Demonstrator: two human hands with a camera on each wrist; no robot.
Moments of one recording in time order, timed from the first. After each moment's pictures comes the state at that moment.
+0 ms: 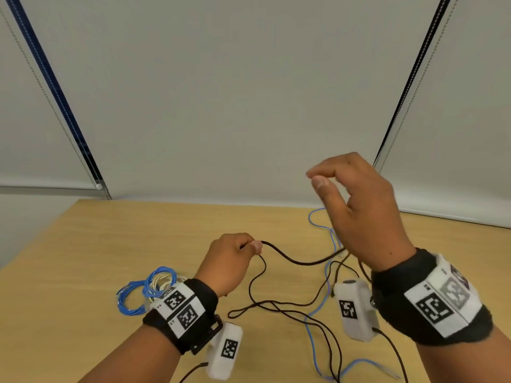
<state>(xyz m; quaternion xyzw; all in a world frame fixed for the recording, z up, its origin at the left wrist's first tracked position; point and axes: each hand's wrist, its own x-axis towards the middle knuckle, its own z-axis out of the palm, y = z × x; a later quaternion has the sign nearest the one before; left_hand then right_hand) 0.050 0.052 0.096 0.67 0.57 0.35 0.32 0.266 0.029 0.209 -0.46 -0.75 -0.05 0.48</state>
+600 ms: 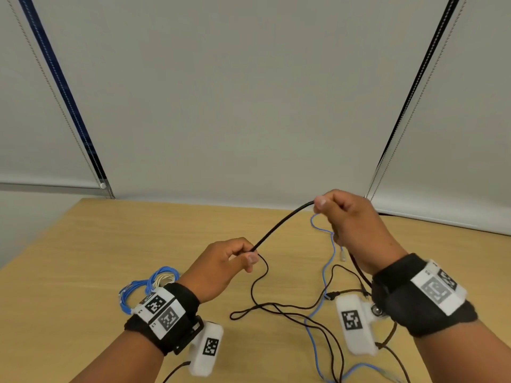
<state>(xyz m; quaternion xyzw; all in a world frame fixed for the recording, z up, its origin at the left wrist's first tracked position) 0.013 0.051 0.082 0.73 0.44 0.34 0.40 0.278 0.054 0.169 -0.53 -0.64 0.31 0.46</state>
